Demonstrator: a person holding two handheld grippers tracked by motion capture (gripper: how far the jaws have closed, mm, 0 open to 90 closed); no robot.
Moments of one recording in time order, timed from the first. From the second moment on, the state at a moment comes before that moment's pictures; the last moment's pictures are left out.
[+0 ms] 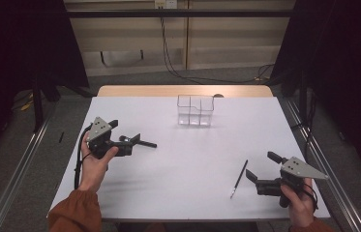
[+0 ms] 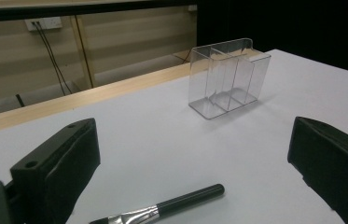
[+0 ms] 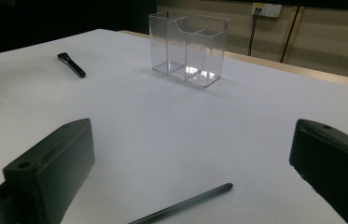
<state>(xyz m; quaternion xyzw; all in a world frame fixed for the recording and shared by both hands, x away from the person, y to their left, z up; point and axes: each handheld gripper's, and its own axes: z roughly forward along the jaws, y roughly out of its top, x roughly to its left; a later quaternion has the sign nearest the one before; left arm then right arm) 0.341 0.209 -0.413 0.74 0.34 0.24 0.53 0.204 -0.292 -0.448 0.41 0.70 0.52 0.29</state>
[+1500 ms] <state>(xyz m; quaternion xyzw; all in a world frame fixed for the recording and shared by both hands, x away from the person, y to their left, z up) 0.403 0.183 -0.402 0.92 0.29 0.06 0.24 0.203 -0.290 -0.448 0.41 0.70 0.51 0.29</state>
